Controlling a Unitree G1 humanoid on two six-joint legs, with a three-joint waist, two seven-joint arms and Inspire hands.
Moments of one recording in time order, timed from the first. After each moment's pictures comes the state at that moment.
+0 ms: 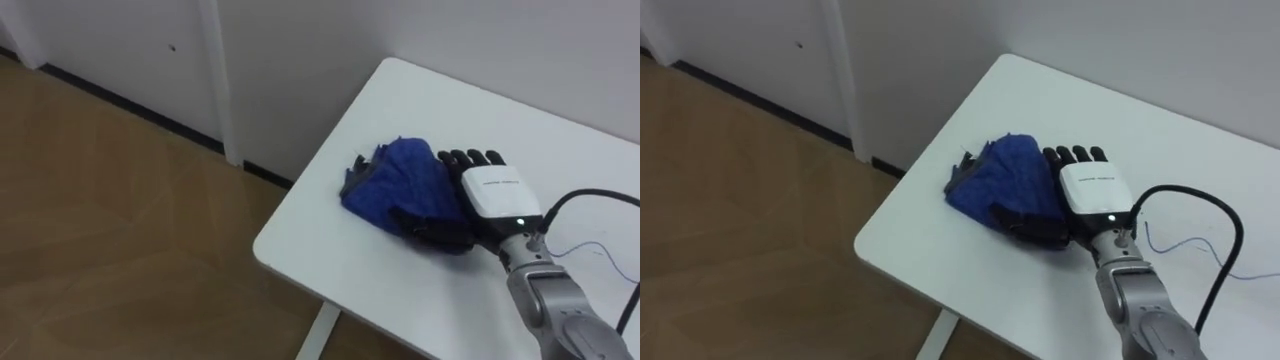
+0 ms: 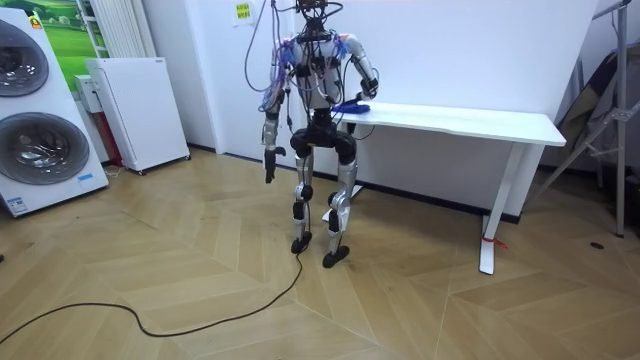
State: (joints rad) left arm 0.33 0.27 0.08 1.01 0.21 0.08 -0.10; right arm -0.09 -0.47 0.26 0.43 -1.07 0.02 -0.25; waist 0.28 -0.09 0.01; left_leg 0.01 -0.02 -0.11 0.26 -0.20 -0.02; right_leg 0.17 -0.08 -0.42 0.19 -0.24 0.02
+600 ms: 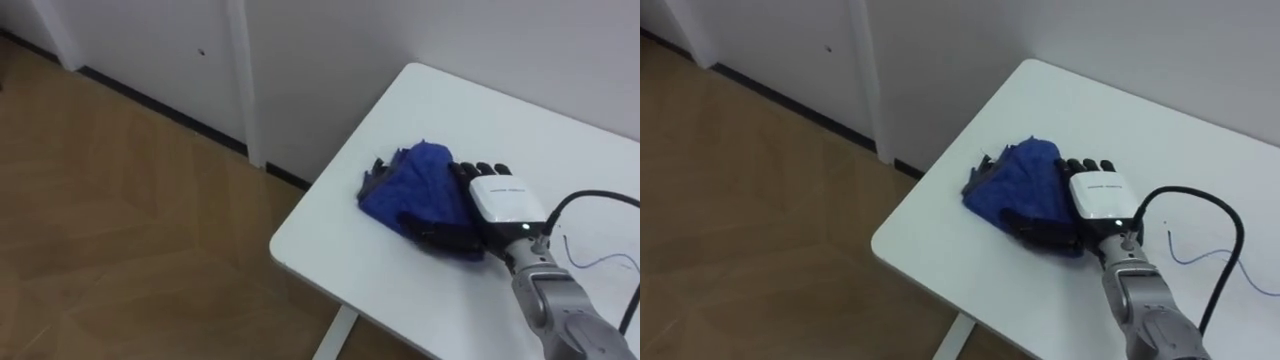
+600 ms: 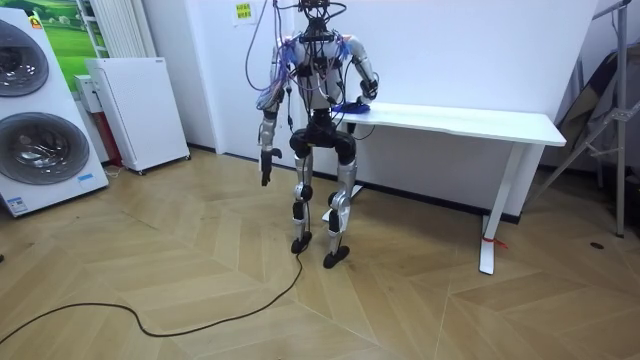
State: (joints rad) left arm 0.40 0.28 0.08 1.00 0.21 0.08 -0.13; right arm -0.12 -0.48 0.26 0.57 -1.01 0.02 -0.24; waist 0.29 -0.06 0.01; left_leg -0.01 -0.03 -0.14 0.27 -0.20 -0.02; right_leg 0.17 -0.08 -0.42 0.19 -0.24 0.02
